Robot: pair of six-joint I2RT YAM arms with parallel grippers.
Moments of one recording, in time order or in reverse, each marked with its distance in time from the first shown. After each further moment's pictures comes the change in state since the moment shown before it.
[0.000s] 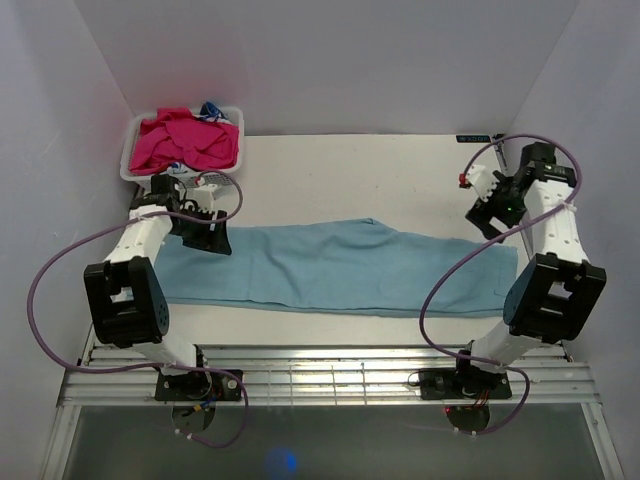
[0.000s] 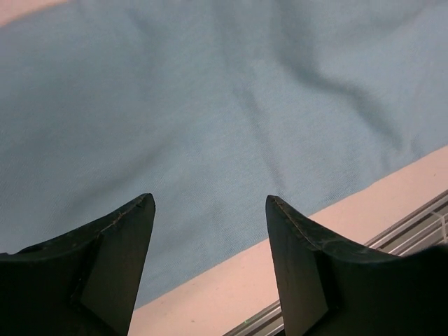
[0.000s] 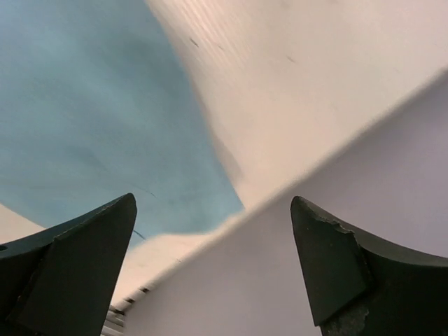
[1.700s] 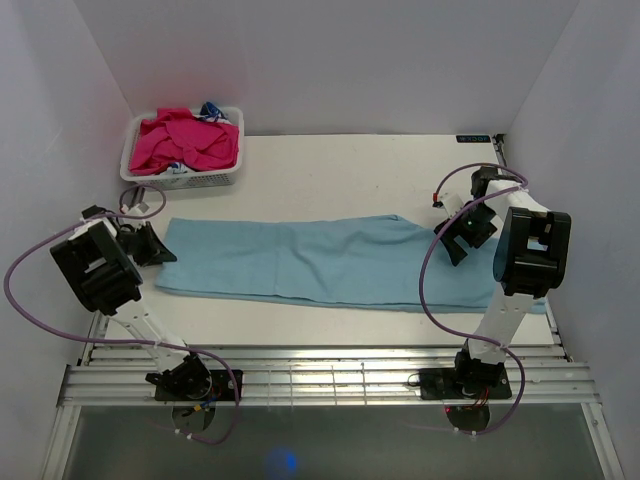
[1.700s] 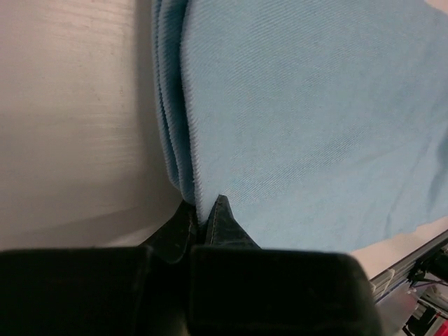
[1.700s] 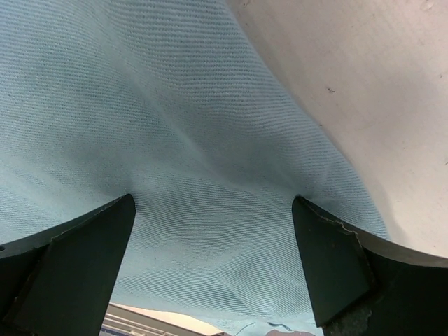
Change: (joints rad) left arm 0.483 0.362 0.102 0.099 0.118 -0.119; right arm 0.150 0.348 -0.070 0.088 0.081 0.425
